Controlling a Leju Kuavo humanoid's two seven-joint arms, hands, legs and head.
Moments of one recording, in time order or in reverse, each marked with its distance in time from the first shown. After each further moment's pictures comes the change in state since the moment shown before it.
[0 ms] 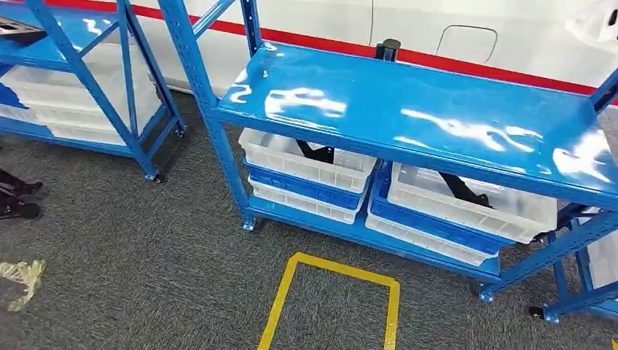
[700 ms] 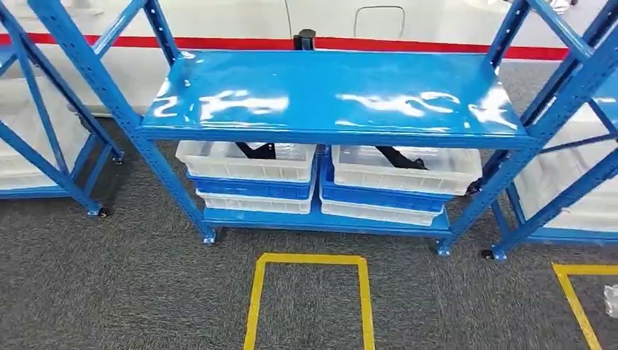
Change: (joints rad) left arm -0.002 -0.002 0.001 0.000 0.009 0.001 -0.002; right arm -0.008 -0.005 0.000 0.000 0.025 -0.004 -0.017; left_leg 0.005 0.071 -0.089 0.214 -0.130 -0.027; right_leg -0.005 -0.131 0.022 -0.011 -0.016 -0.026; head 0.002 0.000
